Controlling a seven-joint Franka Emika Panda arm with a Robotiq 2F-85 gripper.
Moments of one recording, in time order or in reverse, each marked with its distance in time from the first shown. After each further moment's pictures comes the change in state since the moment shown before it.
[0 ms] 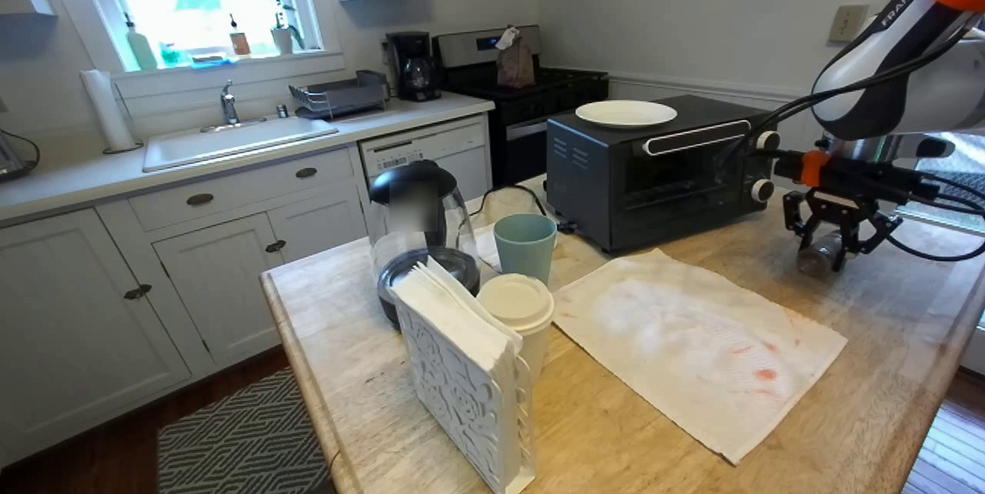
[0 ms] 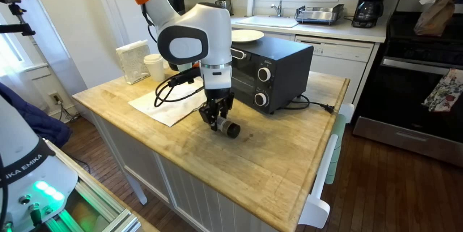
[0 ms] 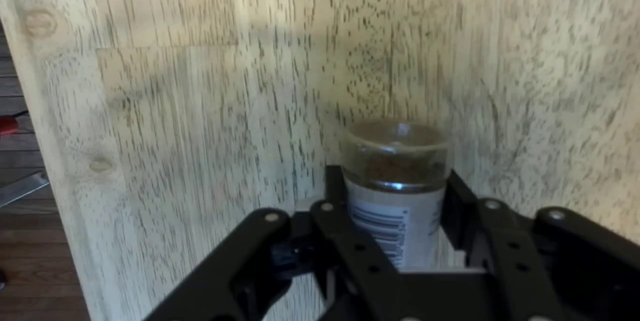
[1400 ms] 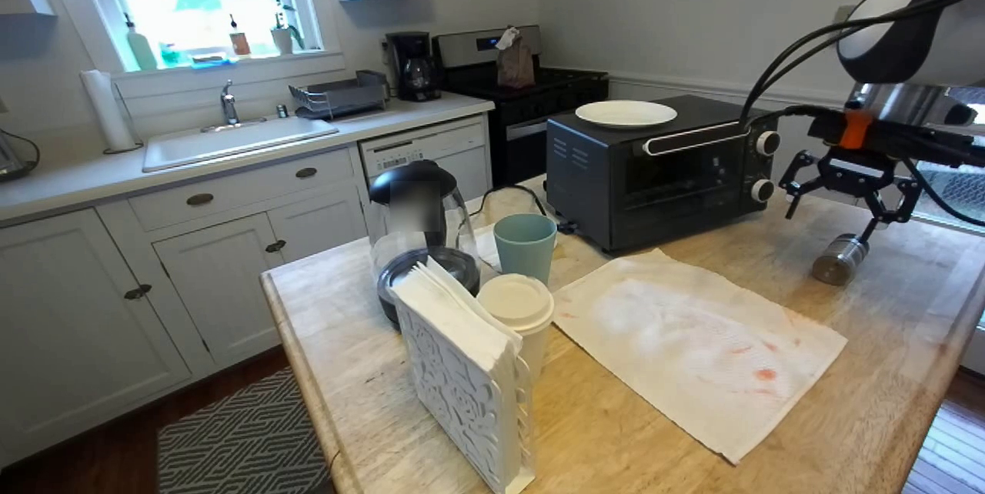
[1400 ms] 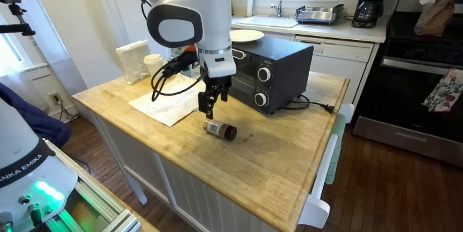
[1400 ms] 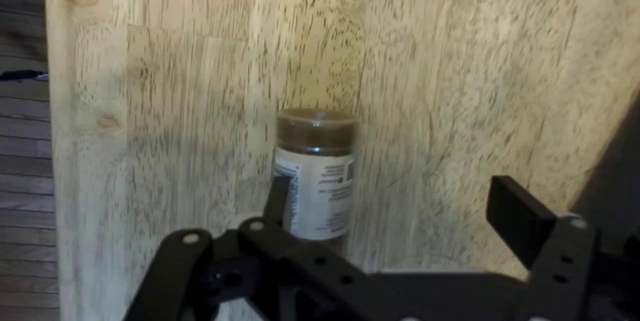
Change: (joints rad) arm -0.058 -0.145 0.024 -0.032 0.126 -0.068 -0.307
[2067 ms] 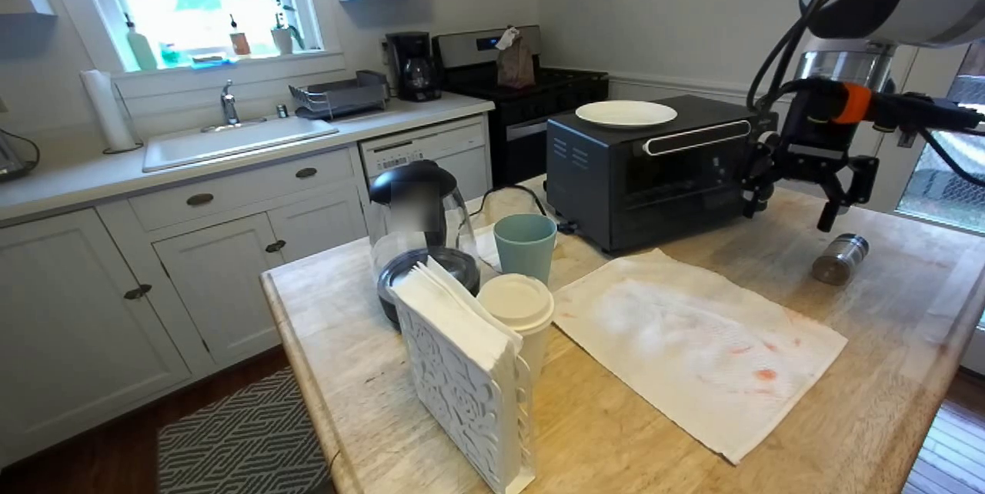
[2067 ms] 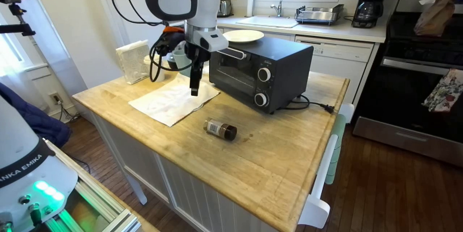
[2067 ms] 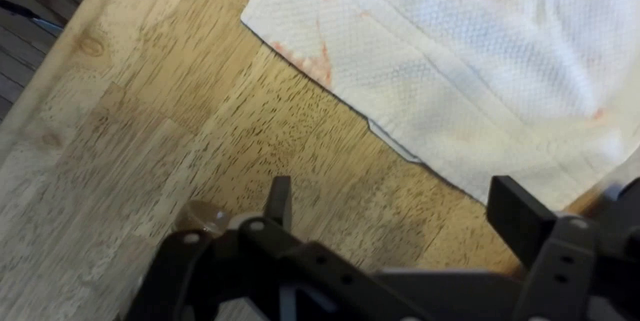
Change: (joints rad) arm 0.054 -0.076 0.112 0.066 -0.021 -0.271 -0.284
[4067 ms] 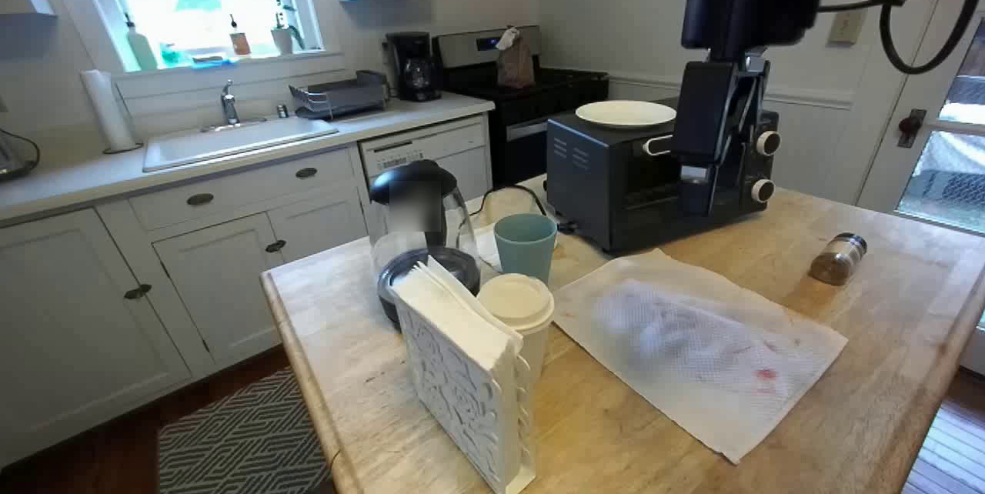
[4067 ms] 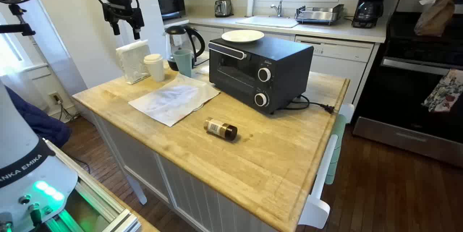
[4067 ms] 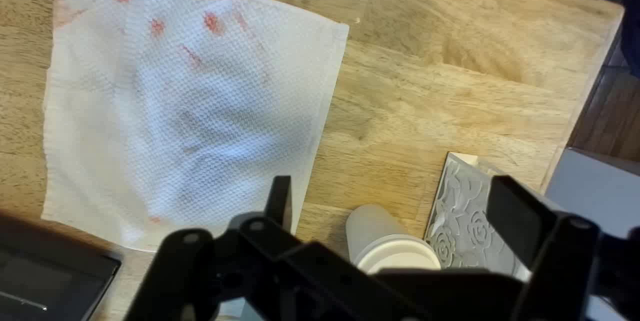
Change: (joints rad) arm 0.353 -0.314 0.324 0.044 -0.143 -0.259 -0.365
